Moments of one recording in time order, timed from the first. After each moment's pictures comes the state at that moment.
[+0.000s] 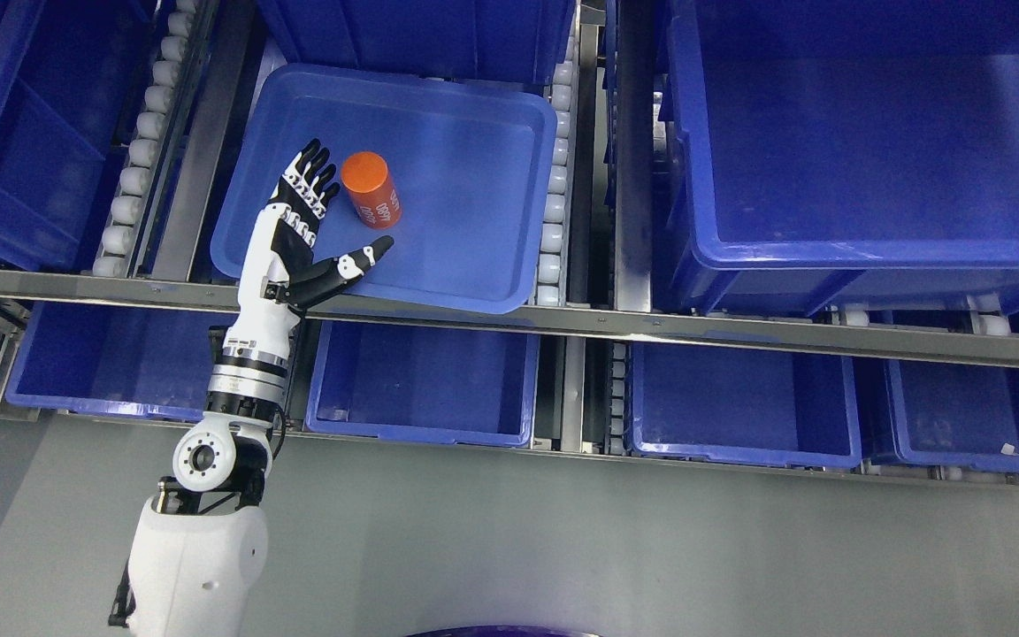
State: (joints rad) left arm -0.11 0.00 0.01 -1.60 0.18 -0.19 -0.16; right arm 0.00 0.00 0.00 0.00 0.00 0.04 0.03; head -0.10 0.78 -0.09
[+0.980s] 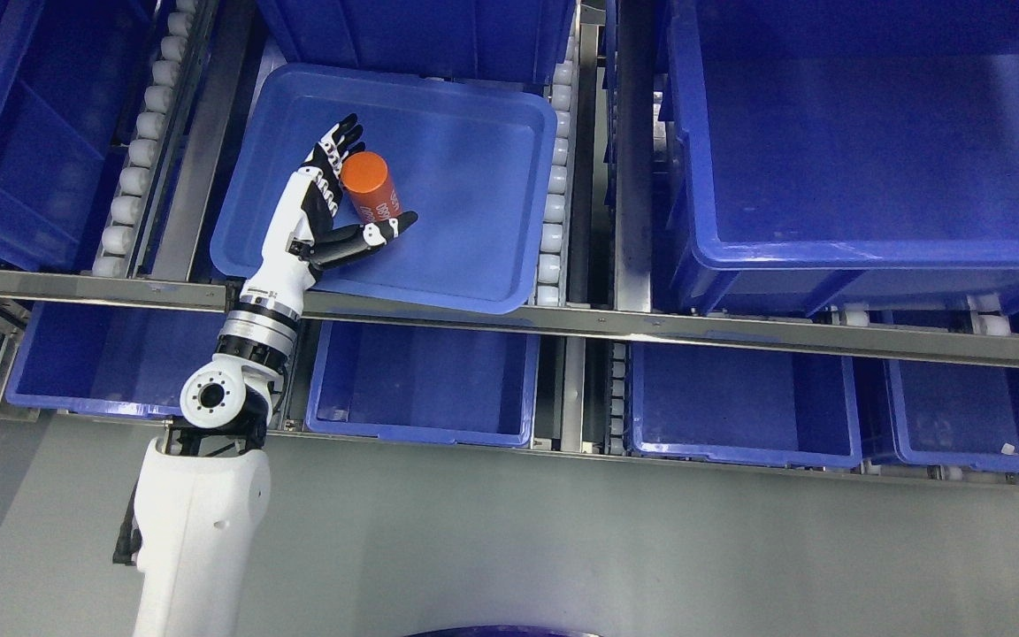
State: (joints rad) left arm -0.26 0.00 0.01 -1.49 0.06 -0.07 -0.23; right arm 0.00 0.00 0.00 0.00 0.00 0.04 0.03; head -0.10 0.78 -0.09
